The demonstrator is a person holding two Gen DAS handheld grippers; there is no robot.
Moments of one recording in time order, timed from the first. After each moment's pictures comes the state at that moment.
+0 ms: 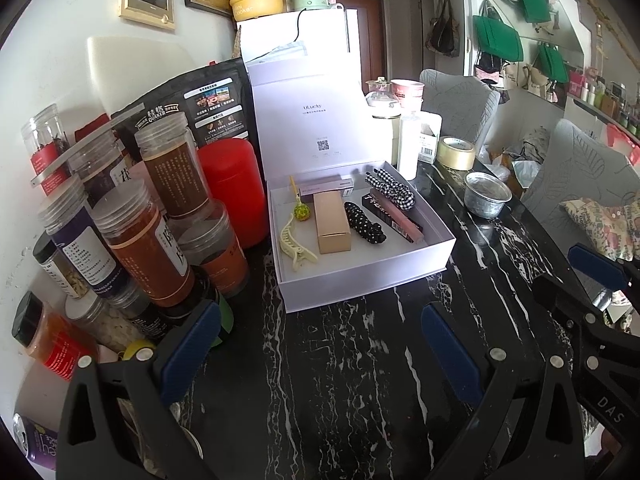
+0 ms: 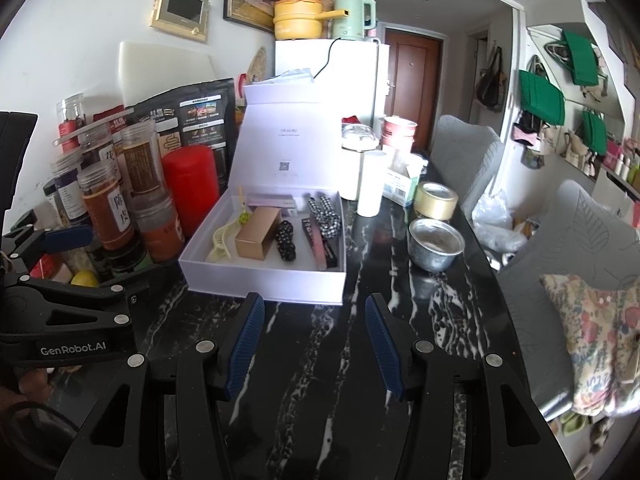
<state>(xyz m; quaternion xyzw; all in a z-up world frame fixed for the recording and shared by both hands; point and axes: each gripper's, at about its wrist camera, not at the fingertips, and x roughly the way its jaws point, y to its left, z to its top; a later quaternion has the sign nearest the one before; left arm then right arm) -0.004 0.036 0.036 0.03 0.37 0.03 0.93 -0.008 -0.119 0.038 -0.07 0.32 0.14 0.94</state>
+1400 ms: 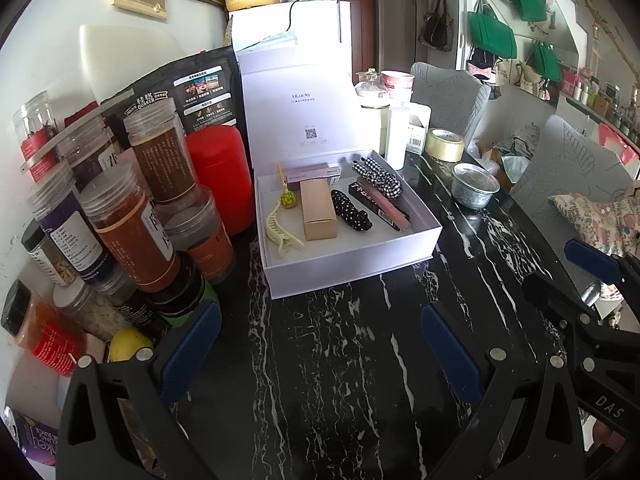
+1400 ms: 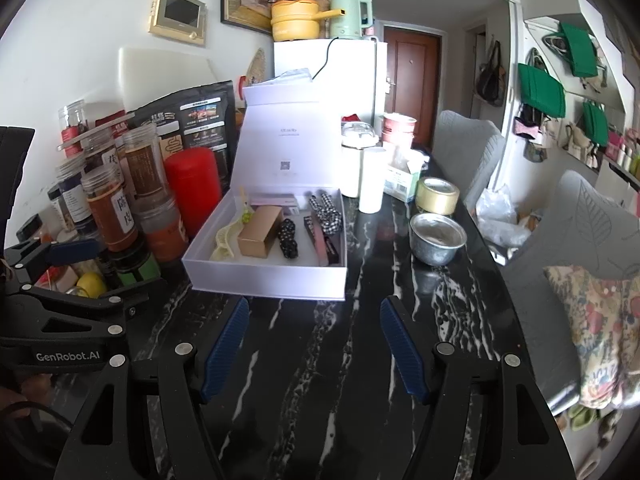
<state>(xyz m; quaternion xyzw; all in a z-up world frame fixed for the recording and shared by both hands) -0.009 0.032 0.031 0.02 0.38 0.02 0.92 -0.012 -0.126 0.035 -0.05 0.32 0.14 0.94</state>
